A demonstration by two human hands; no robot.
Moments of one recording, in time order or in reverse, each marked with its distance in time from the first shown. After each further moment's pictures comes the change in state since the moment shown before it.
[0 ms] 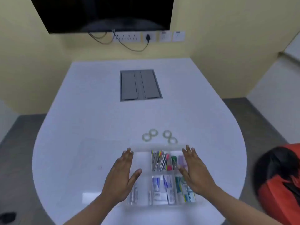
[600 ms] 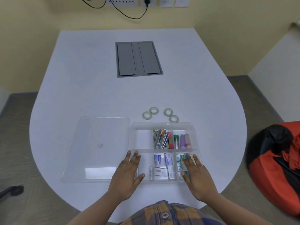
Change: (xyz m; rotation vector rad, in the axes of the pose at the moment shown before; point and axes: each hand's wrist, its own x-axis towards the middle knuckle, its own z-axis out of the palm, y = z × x) left_hand -0.048 -0.030 0.073 0.099 -0.265 0.018; right_hand -0.080 0.022 0.065 -0.208 -0.277 0.166
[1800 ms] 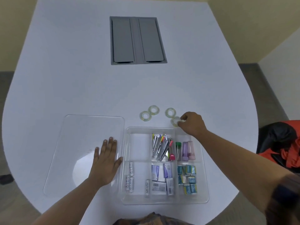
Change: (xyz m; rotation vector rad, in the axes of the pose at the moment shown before) left_hand 0.078 -0.088 -0.001 0.044 -0.031 -0.214; right_hand 0.235 -0.015 -0.109 0.346 0.059 0.275
